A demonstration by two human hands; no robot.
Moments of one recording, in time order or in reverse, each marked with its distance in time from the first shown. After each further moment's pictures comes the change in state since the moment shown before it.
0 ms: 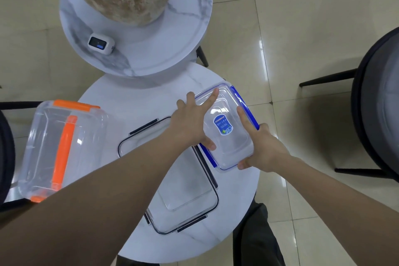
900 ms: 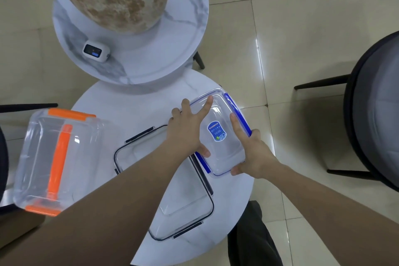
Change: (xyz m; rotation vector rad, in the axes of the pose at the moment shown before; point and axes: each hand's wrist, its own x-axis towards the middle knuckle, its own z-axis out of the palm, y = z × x) left_hand 0.006 0.003 0.002 0.066 0.000 -0.056; right_hand 0.012 0.001 0.009 0.061 0.019 0.007
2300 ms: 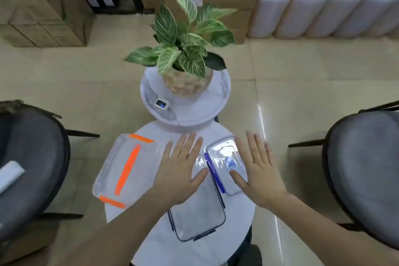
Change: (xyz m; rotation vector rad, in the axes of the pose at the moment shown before) left_hand -0.191 -0.065 -0.065 -0.073 0.434 0.158; right_hand -0.136 -0.120 -0.077 -0.438 0.539 -0.382
